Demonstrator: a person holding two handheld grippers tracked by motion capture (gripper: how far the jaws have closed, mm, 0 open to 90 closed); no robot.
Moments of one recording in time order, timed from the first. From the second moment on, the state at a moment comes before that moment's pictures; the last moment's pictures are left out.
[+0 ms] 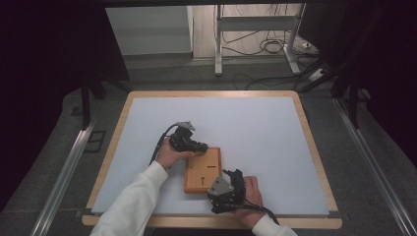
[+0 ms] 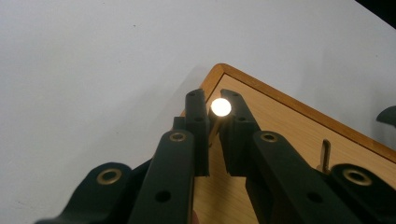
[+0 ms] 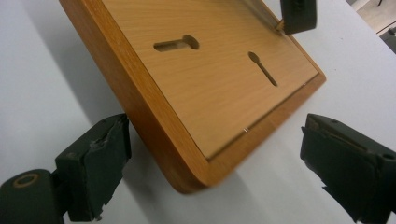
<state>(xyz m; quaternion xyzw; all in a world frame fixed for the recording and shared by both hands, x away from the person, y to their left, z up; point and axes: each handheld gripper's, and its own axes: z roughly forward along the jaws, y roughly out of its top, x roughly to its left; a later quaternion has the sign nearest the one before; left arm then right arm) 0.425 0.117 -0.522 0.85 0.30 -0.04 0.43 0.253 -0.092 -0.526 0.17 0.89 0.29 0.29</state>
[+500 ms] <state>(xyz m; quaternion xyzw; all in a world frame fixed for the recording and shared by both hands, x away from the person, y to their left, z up) 0.423 0.113 -0.520 0.85 0.31 0.00 0.42 0.258 -0.083 -0.513 0.13 0.88 0.30 0.34</state>
